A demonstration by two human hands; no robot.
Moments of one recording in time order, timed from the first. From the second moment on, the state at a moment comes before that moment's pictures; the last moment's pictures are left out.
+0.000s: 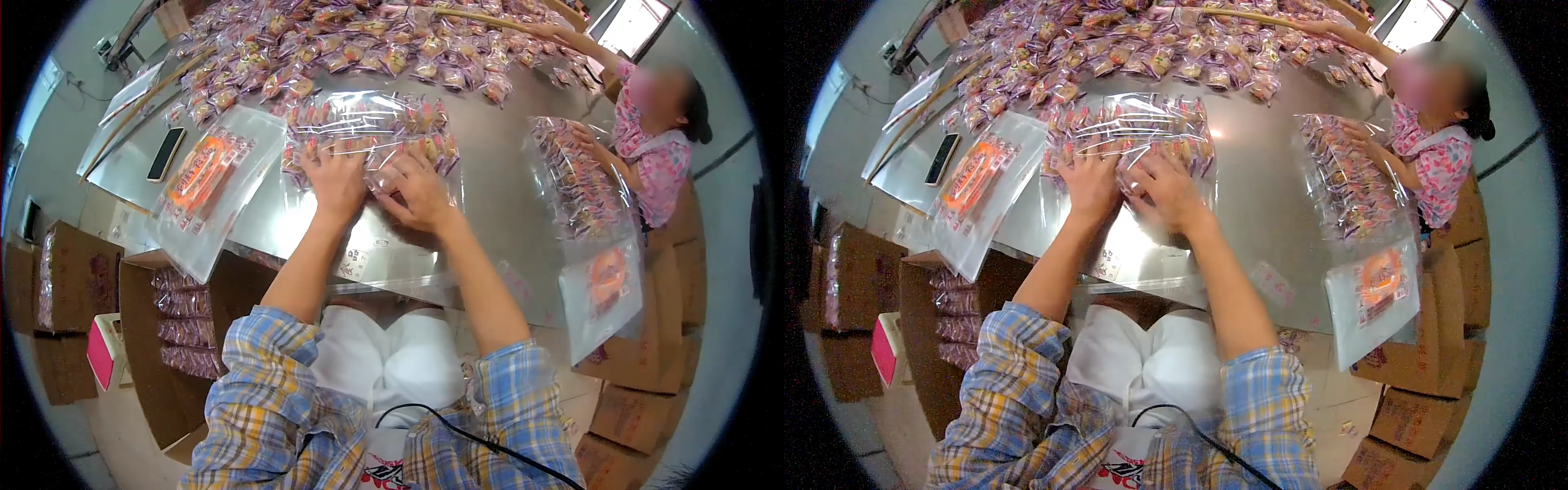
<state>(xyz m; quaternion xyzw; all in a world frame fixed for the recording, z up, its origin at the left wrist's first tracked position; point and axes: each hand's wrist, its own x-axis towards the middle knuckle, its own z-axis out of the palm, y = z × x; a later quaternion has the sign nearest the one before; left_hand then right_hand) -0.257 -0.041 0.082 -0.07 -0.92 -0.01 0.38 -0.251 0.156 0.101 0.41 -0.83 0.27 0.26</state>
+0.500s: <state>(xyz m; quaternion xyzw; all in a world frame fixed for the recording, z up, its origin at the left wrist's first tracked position) -0.260 -0.043 0.090 -0.03 -0.93 -0.07 0.35 -0.272 0.165 0.071 0.36 -0.81 0.29 0.35</state>
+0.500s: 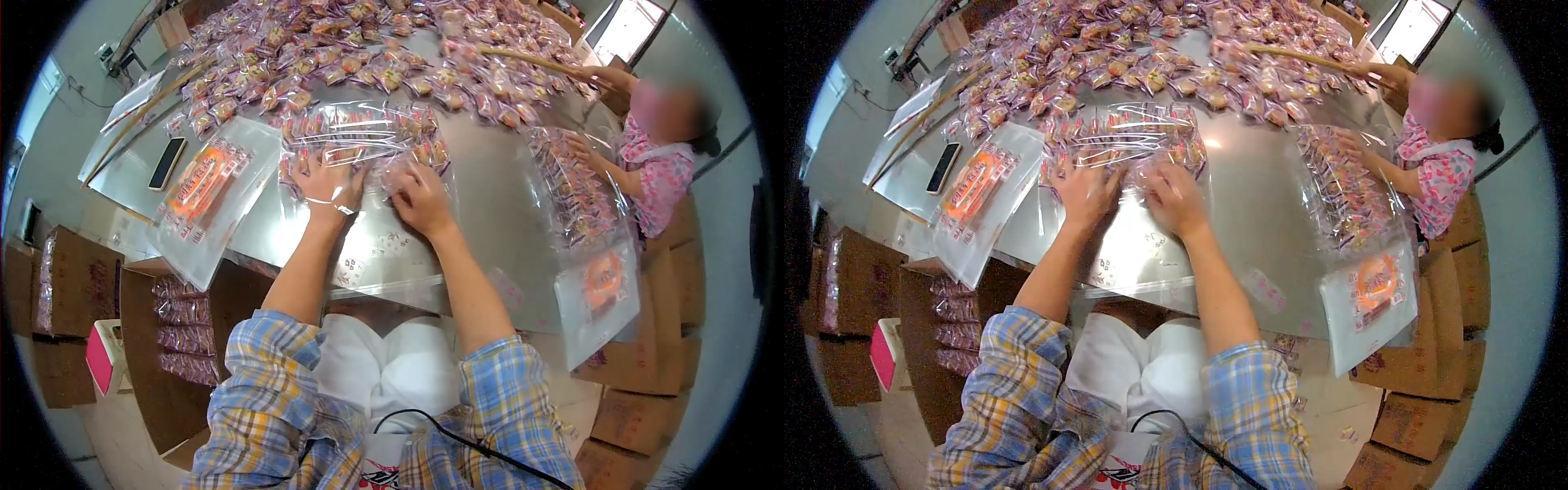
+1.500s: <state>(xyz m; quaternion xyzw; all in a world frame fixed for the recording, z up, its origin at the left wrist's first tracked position) -0.268 -0.039 0.089 0.01 -0.93 -0.02 0.36 -0.315 0.097 0.090 0.22 -0.92 0.14 0.28</state>
